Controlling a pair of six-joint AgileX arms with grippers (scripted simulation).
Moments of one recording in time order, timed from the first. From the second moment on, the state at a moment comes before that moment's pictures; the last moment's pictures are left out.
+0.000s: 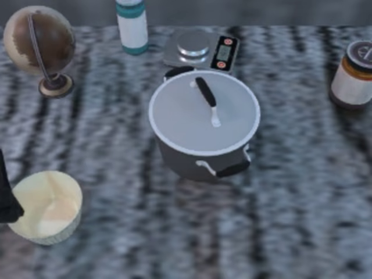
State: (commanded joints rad) left arm 0.00 0.00 0.00 0.00 0.00 0.00; right arm -0.04 0.98 0.84 -0.64 0.03 -0.03
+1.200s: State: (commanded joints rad) left arm 0.00 0.00 0.00 0.00 0.00 0.00; right arm -0.01 2.52 2.47 -1.32 -0.02 -0.14
